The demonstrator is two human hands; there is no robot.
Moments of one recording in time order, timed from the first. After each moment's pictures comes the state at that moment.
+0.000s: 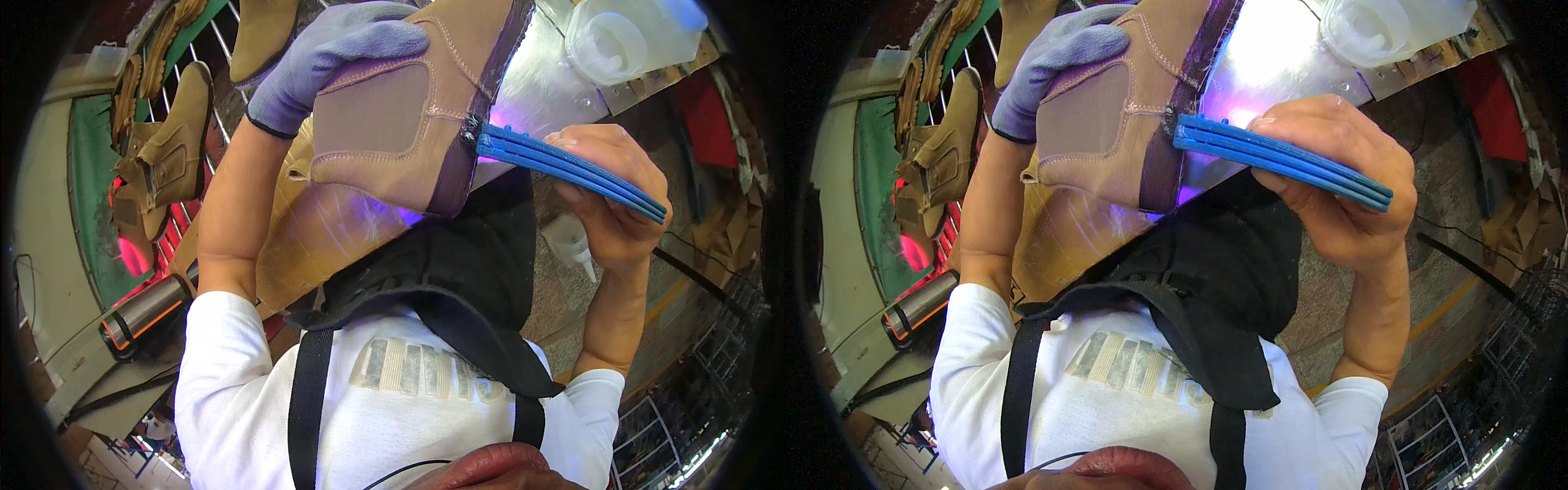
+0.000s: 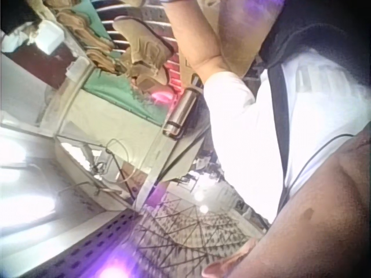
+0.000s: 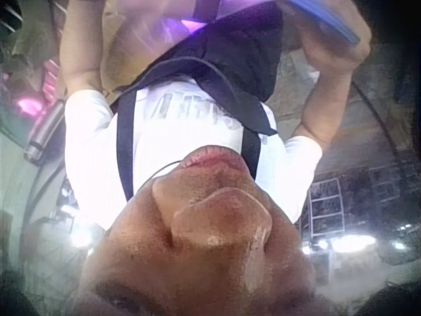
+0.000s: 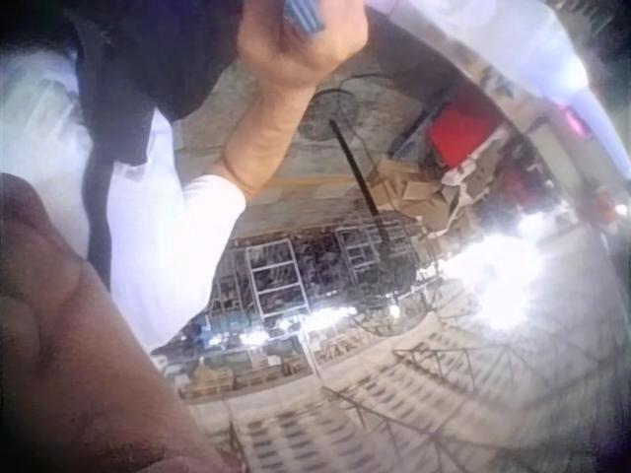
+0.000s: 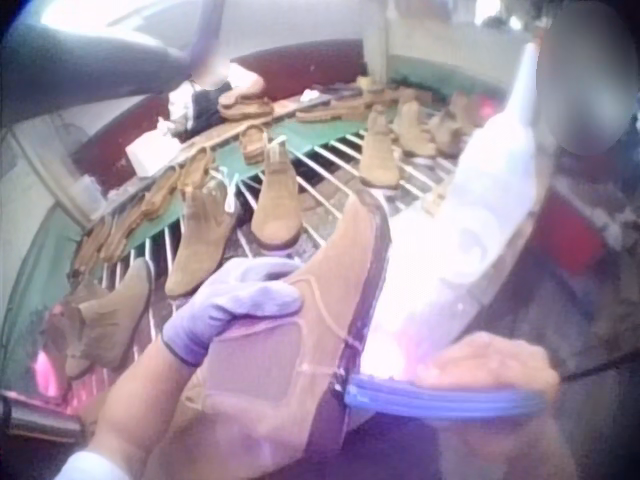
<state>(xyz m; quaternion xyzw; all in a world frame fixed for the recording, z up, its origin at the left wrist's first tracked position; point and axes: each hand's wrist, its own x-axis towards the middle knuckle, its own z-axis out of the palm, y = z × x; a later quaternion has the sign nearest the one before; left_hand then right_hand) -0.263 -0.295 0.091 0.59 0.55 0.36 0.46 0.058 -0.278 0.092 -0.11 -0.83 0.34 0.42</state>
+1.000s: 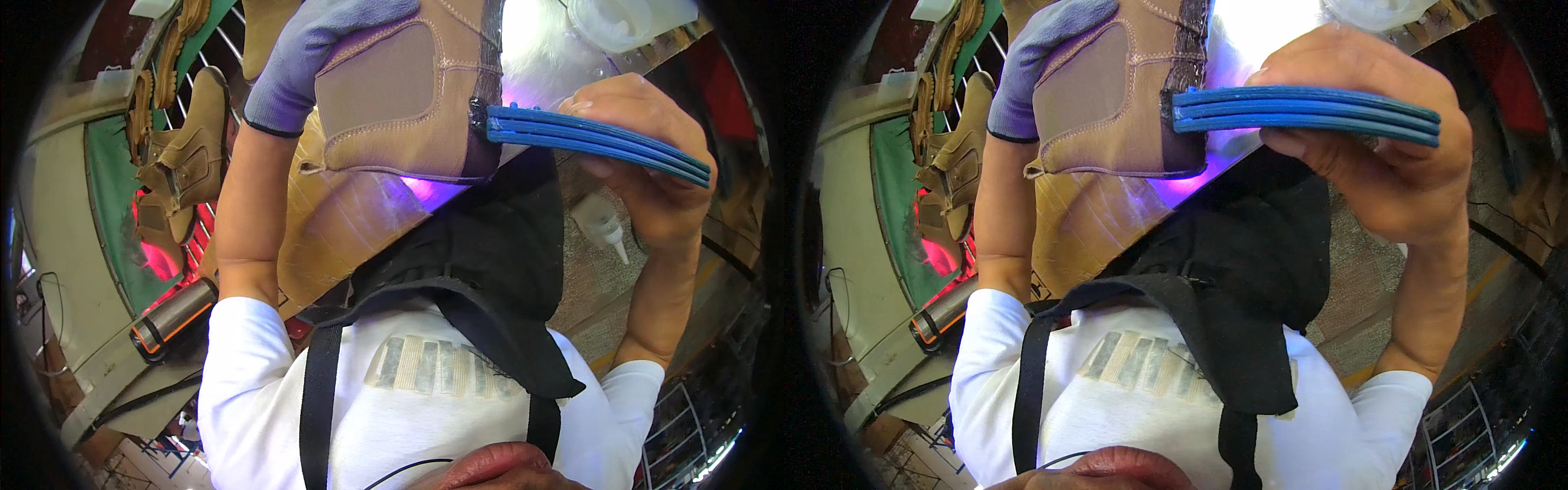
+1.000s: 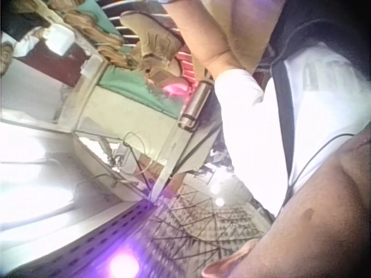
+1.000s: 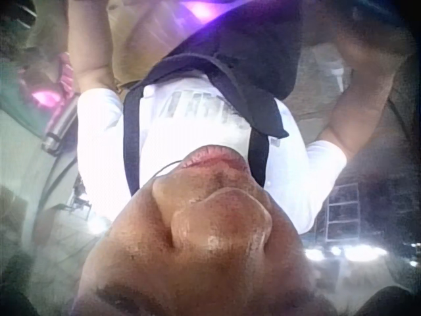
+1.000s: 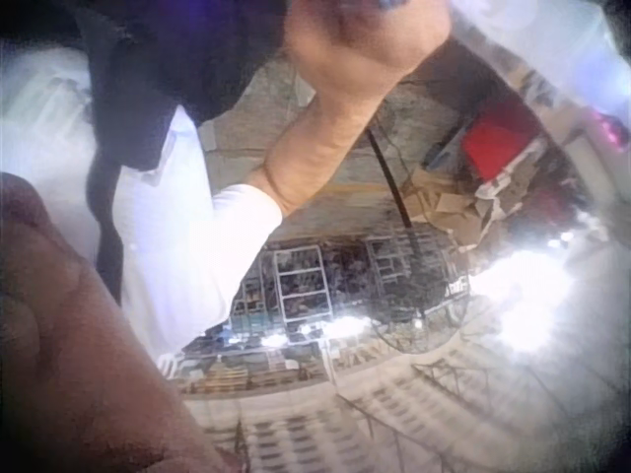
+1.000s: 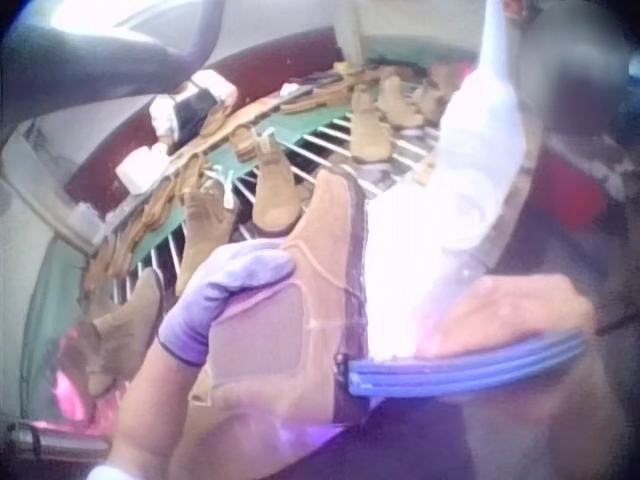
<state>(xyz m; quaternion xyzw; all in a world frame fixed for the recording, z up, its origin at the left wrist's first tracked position) -0.255 -0.313 0.108 0.46 0.54 0.44 0.55 0.061 -0.279 0.117 -0.06 -0.88 0.34 0.34</state>
